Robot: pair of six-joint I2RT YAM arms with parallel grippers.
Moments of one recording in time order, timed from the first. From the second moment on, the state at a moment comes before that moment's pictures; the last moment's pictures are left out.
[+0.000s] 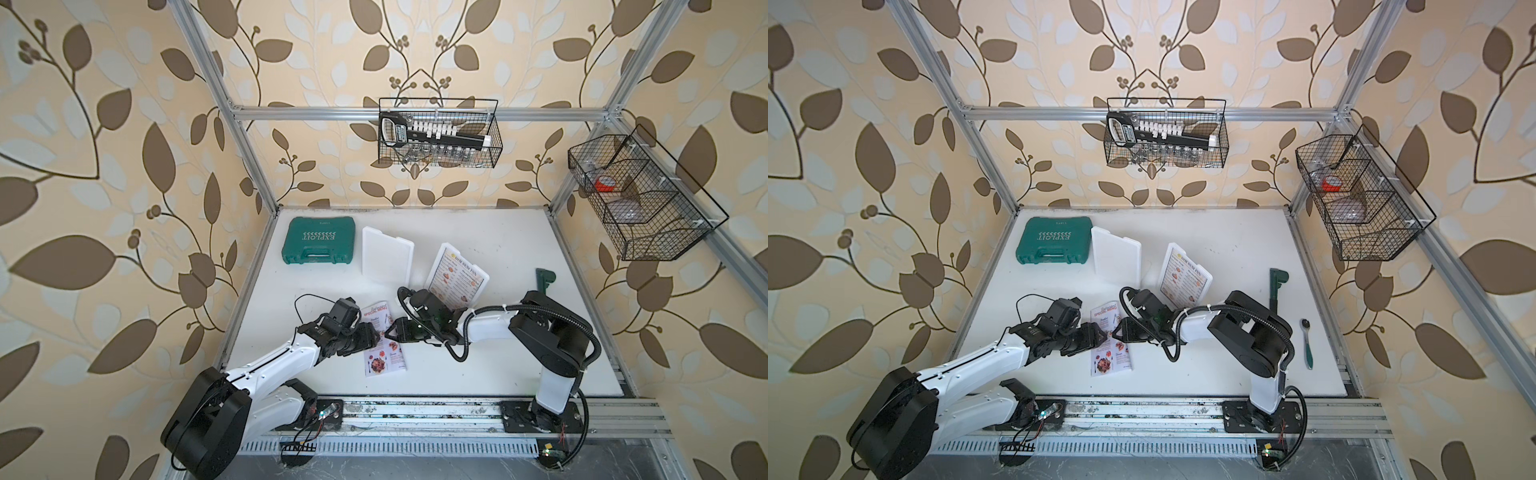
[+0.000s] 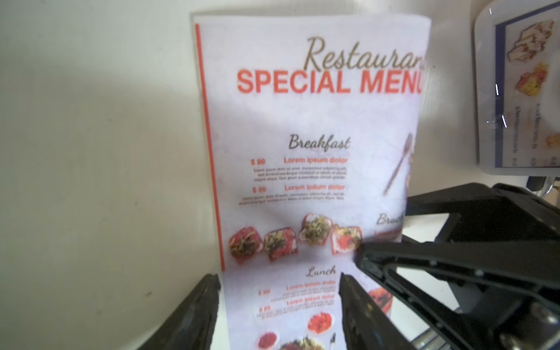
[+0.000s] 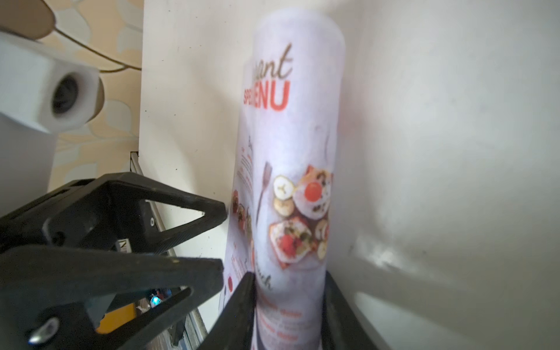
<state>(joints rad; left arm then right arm) -0.51 1.07 0.40 -0.36 0.24 -0.79 0.89 1.85 0.83 0.25 -0.35 0.84</state>
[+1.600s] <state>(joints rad) -0.37 1.14 0.96 -0.29 0.63 -0.55 0.56 1.35 1.03 -0.09 -0.47 0.53</state>
